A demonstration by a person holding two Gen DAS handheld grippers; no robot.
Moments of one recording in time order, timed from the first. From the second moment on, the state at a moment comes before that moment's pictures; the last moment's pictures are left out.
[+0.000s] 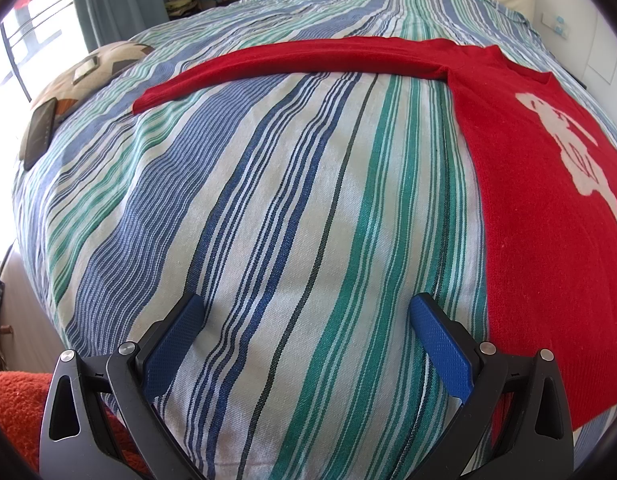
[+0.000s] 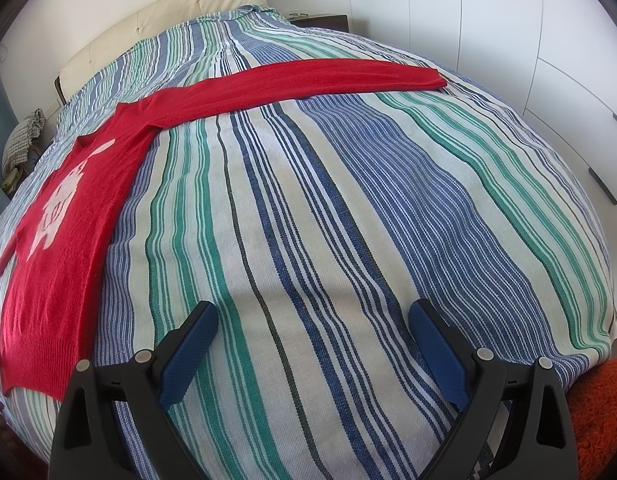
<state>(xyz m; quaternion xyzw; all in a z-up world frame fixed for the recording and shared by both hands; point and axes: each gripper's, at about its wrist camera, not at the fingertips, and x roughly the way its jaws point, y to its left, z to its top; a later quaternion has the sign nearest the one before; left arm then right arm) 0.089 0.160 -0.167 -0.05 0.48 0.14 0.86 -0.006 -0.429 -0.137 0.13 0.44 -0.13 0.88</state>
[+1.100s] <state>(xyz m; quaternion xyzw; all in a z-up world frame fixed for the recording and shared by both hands) 0.080 0.177 -0.150 -0.12 0.46 0.13 0.87 0.072 -0.653 -0.106 0.52 0.32 -0.08 0.78</state>
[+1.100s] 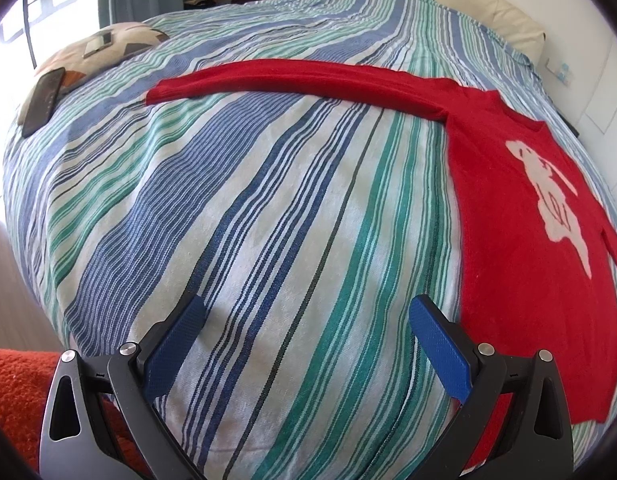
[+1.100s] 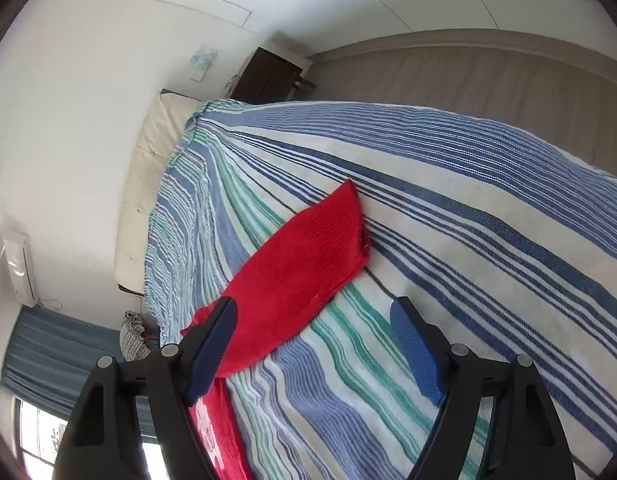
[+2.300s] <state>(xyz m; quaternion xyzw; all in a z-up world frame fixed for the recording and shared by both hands) 0.088 0.184 -0.153 -0.15 0.47 0.13 0.86 0.253 -0.299 0.015 0.22 0.43 0.26 0.83</state>
